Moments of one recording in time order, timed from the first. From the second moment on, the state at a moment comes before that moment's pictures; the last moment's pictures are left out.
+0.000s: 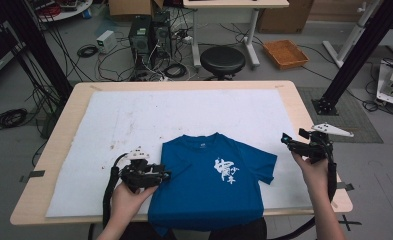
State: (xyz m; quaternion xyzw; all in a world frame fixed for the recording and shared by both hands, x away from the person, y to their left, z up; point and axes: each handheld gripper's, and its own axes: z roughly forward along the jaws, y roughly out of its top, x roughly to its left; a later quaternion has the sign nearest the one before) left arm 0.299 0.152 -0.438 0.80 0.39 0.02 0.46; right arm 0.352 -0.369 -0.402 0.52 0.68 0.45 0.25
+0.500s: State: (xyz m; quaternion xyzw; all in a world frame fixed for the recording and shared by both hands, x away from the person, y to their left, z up) left arm 0.291 0.137 -0.435 0.83 0.26 -0.02 0.49; right arm 0.351 -0.372 -0.402 0.52 0.68 0.45 0.26
